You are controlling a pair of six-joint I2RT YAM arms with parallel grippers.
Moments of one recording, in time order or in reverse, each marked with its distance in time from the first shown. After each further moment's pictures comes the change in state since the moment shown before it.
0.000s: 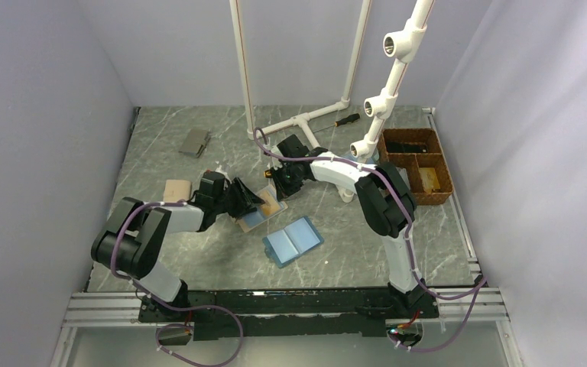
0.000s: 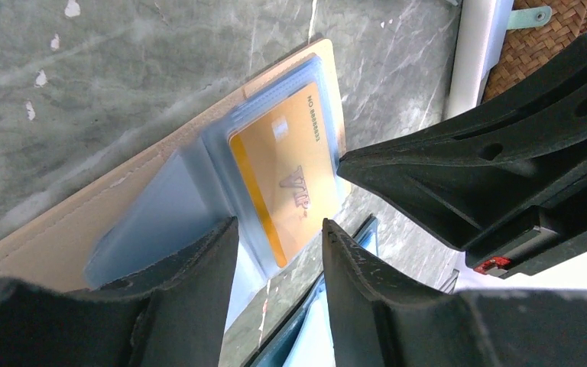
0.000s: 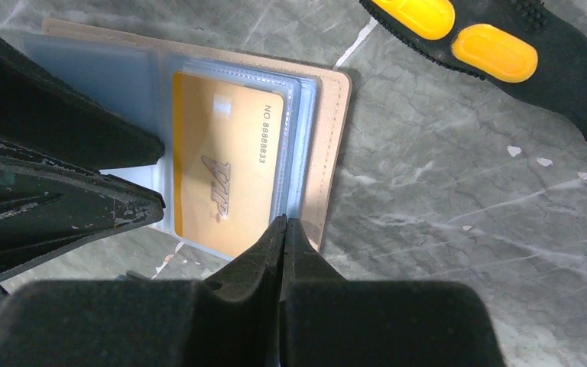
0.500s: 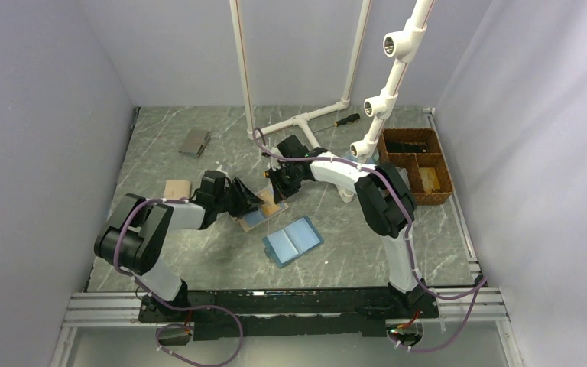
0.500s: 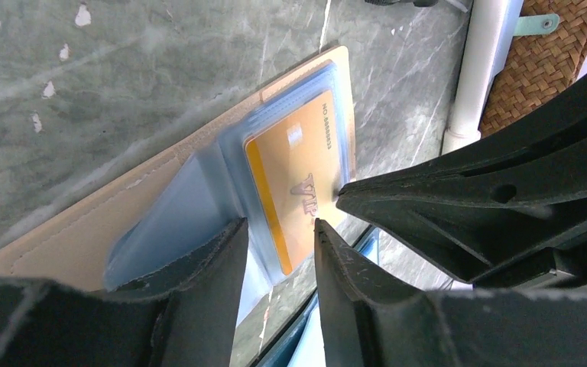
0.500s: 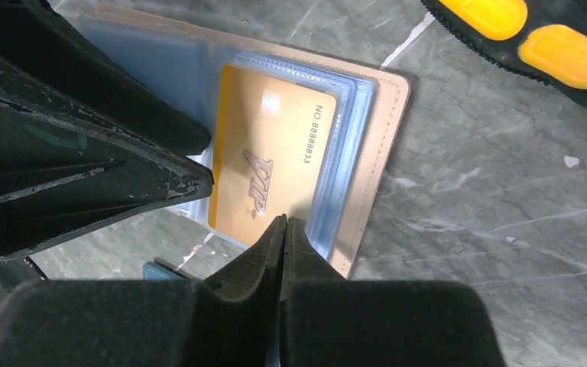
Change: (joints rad) left arm 0.004 0.036 0.022 -0.010 0.002 -0.011; right arm 0.005 0.001 0.000 -0.001 -0.076 0.006
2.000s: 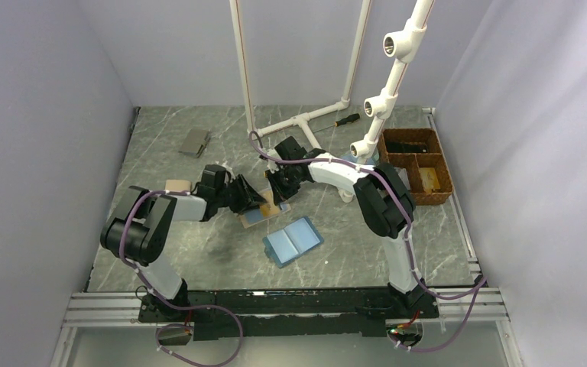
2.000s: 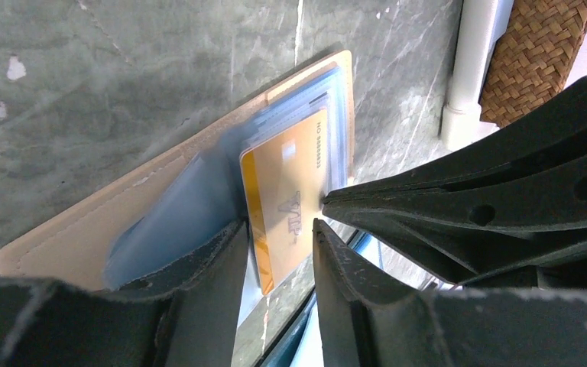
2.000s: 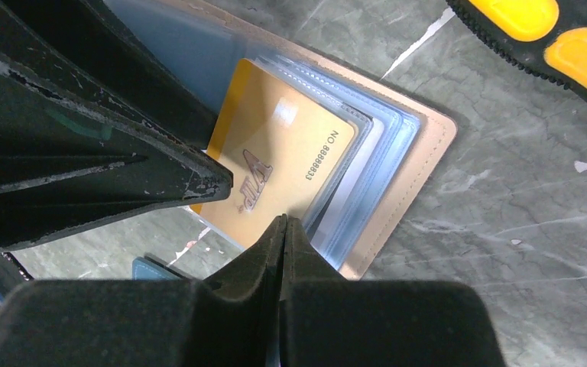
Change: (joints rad) left arm 0.032 0.071 0.083 -0.045 0.120 0.091; right arm 0.018 0.002 0.002 -0.014 0.014 -0.045
